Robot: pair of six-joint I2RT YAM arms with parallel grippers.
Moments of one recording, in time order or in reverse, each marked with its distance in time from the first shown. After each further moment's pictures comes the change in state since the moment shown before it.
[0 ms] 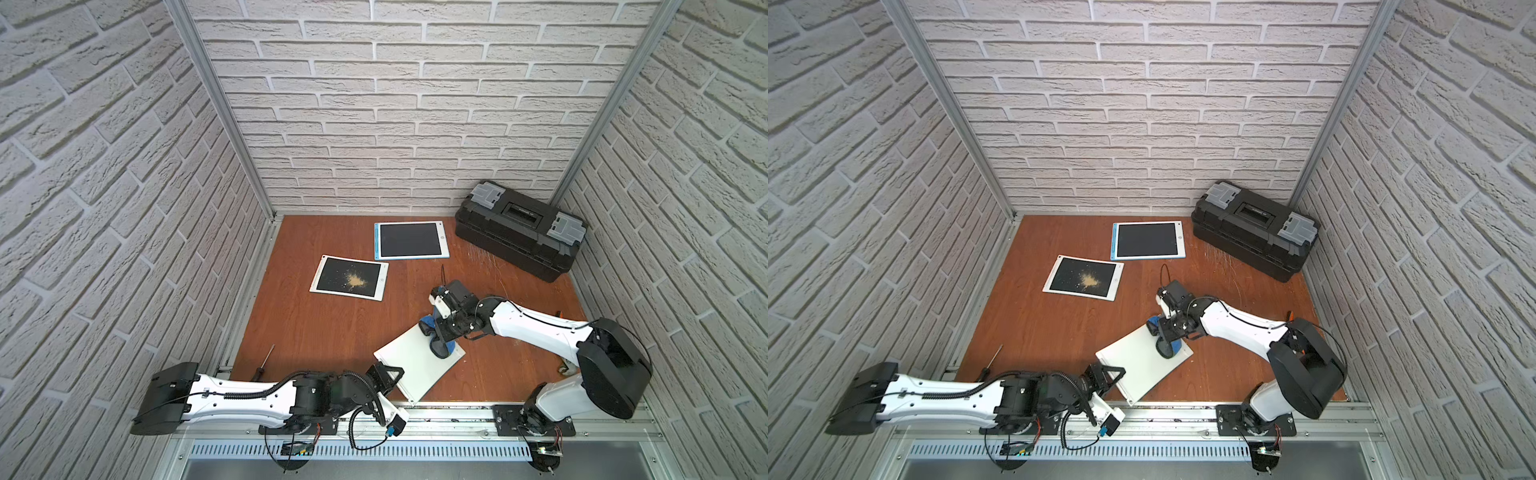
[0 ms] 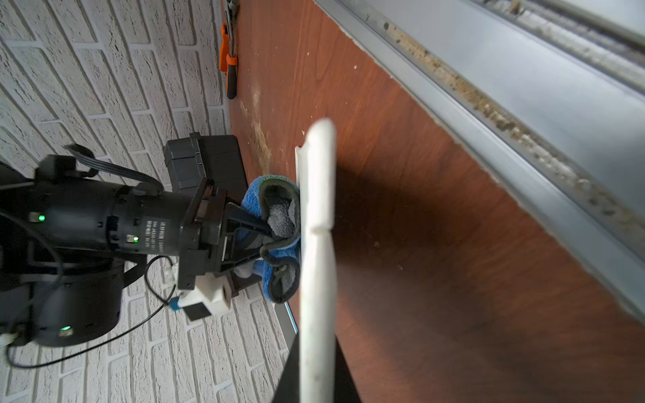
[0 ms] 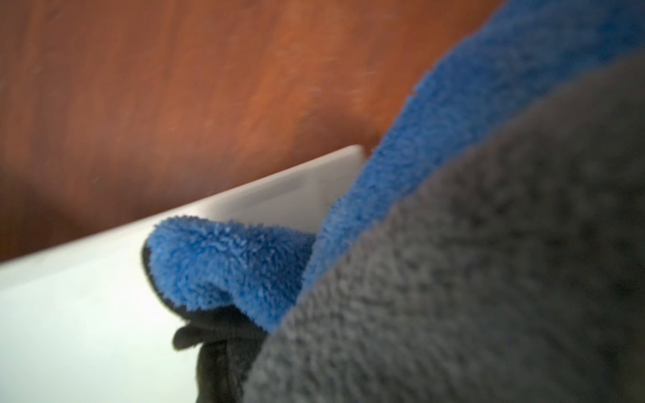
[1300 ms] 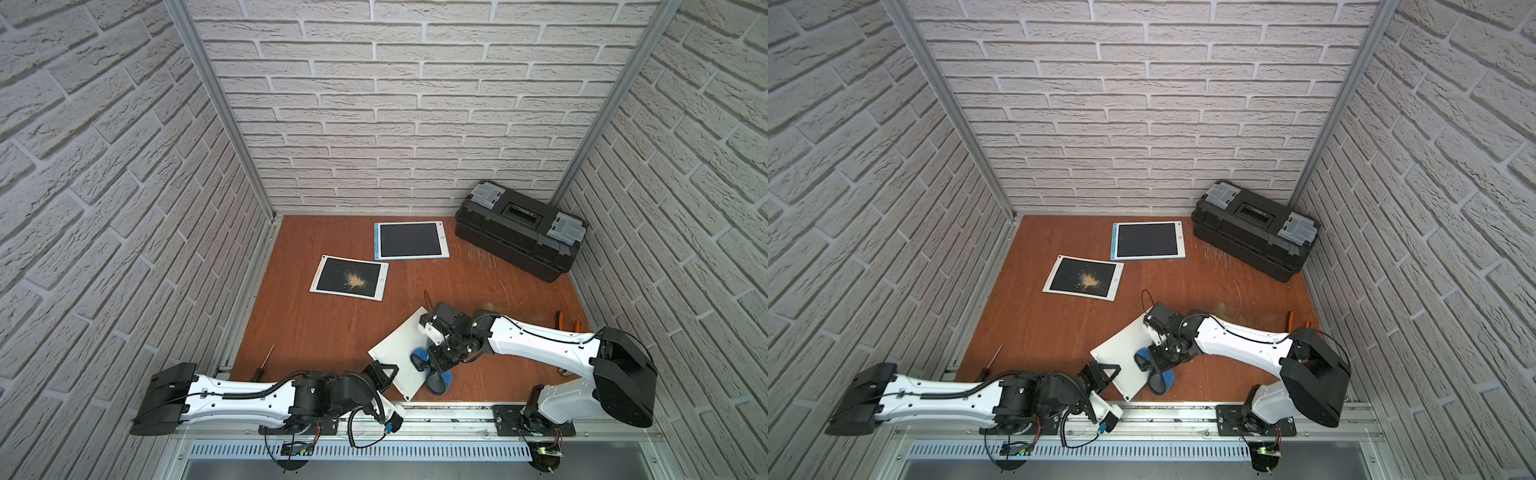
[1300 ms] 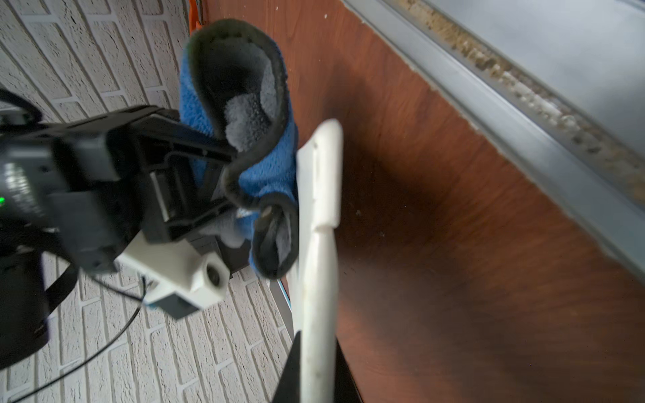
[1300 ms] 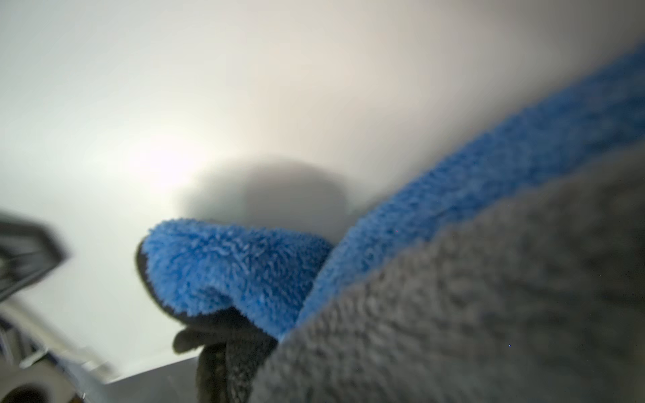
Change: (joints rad) left arm 0.000 -0.013 0.006 -0.083 -0.055 0.010; right arm 0.211 -0.004 0.046 -0.145 -0.192 0.139
